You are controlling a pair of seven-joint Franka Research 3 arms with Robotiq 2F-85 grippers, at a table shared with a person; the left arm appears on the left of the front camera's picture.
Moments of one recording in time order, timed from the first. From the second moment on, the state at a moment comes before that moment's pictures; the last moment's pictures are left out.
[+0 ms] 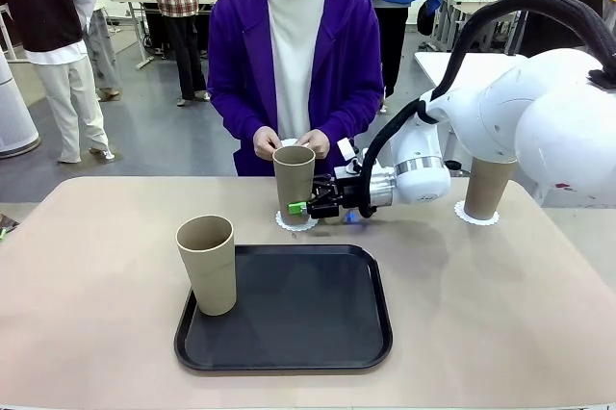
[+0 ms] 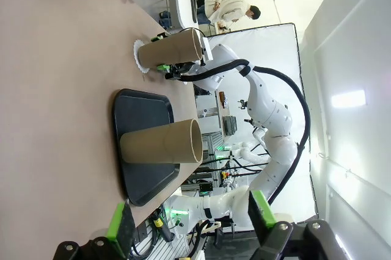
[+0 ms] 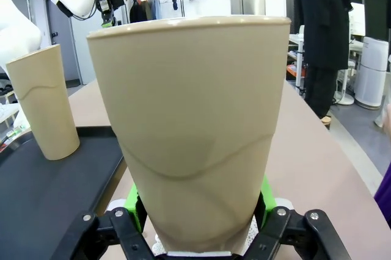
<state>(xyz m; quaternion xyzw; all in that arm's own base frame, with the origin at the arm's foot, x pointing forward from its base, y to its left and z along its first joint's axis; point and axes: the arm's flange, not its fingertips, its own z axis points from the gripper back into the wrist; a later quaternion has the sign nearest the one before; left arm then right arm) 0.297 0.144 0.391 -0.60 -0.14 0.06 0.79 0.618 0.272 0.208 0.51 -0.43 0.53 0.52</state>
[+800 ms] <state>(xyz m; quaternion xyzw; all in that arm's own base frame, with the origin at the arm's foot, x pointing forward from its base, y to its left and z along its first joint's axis) 0.297 0.144 0.391 -0.60 -0.14 0.06 0.79 0.618 0.268 0.206 0.50 -0.40 0.55 0.53</state>
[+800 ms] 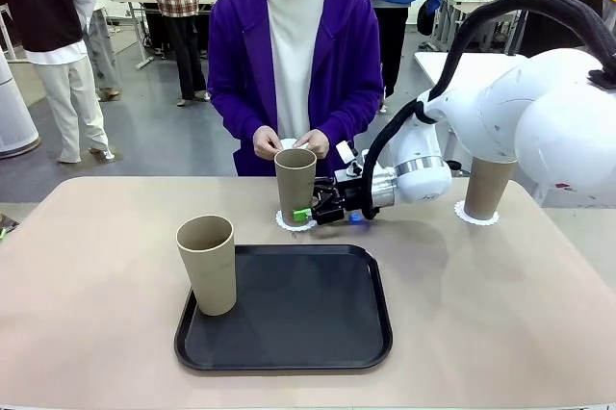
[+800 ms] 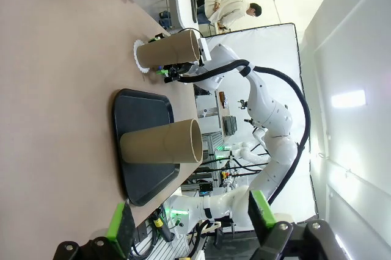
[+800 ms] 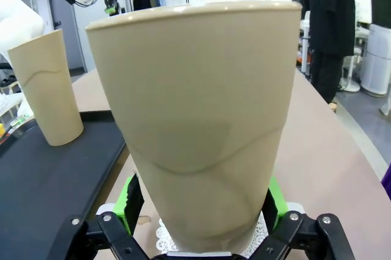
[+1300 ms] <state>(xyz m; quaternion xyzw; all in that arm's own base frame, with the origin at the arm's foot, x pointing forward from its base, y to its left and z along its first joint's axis) 0.297 0.144 0.391 -0.60 -0.14 0.06 0.79 0.618 0.256 0.233 0.47 -0.37 0.58 0.55</state>
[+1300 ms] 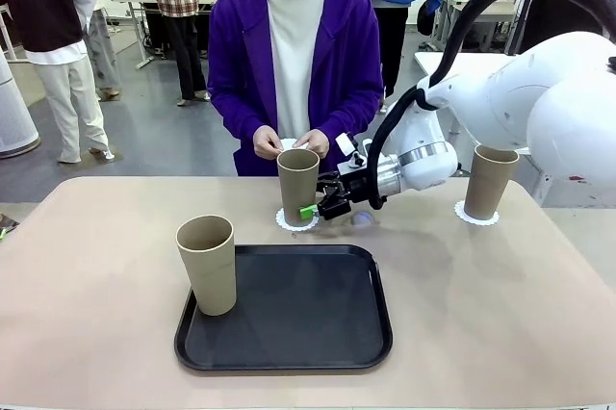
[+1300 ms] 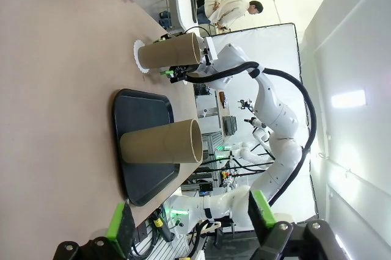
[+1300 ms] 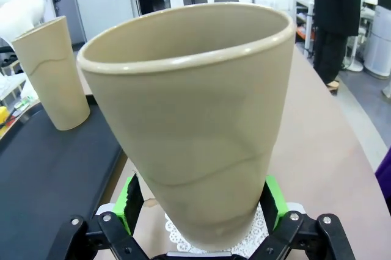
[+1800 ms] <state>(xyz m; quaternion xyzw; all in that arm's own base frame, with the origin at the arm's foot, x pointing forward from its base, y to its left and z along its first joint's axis) 0.297 0.144 0.391 -0.60 -0.14 0.06 0.79 0.612 0.236 0.236 0.45 -0.36 0.57 0.59</state>
